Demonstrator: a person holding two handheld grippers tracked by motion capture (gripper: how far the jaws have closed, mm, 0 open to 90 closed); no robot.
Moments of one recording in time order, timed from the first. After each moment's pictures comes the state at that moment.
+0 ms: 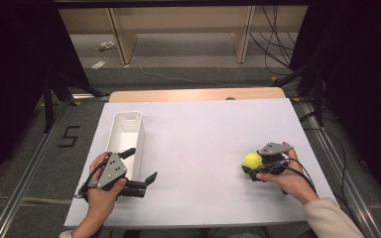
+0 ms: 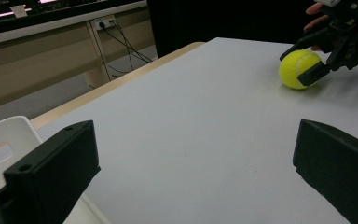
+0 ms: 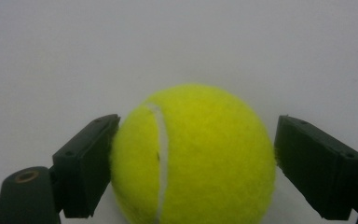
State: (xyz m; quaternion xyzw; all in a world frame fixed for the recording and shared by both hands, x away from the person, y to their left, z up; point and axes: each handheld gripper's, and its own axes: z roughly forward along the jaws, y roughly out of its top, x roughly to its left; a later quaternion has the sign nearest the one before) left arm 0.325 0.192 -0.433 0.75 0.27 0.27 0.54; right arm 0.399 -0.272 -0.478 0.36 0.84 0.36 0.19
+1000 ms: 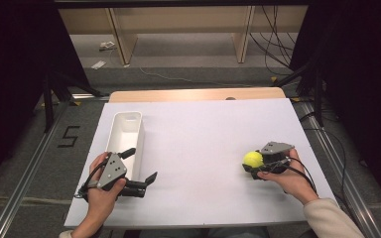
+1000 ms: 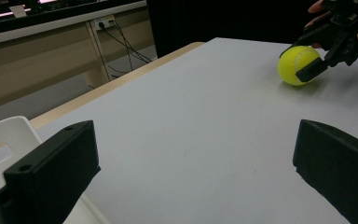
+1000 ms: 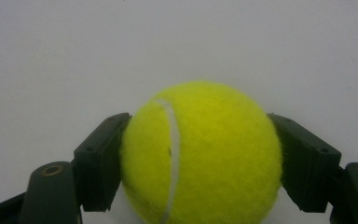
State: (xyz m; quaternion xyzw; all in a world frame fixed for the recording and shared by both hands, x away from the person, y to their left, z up) left arm 0.325 0.191 -0.432 0.74 0.27 0.27 0.54; right arm 0.398 -0.272 -0.470 0.35 0.84 0.36 0.19
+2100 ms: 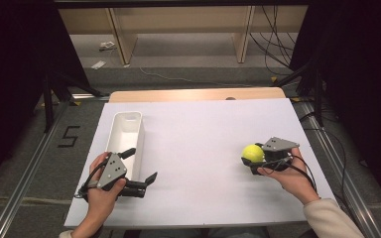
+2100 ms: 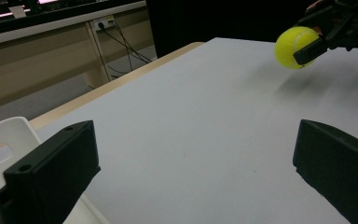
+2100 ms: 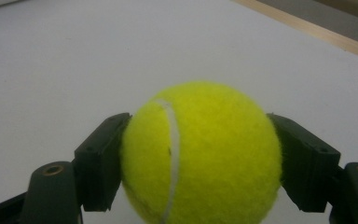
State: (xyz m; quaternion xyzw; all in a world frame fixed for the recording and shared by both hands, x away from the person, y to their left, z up) left arm 0.325 0.191 -0.432 0.75 0.27 0.27 0.55; right arm 0.396 -0.268 -0.449 0.34 0.82 0.41 0.22
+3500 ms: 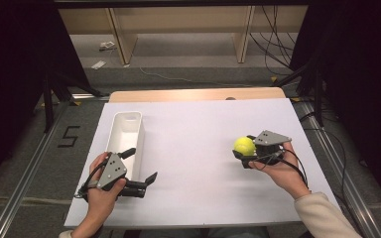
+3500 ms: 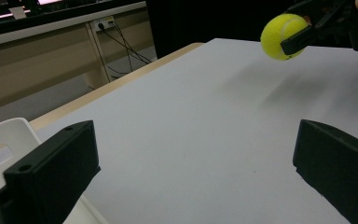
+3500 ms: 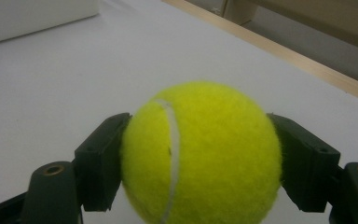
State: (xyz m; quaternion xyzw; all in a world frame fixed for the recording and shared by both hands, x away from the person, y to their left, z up) left arm 0.324 0.191 -0.432 0.75 0.27 0.27 0.55; right arm 0.404 -0.241 -0.431 0.32 0.81 0.43 0.24
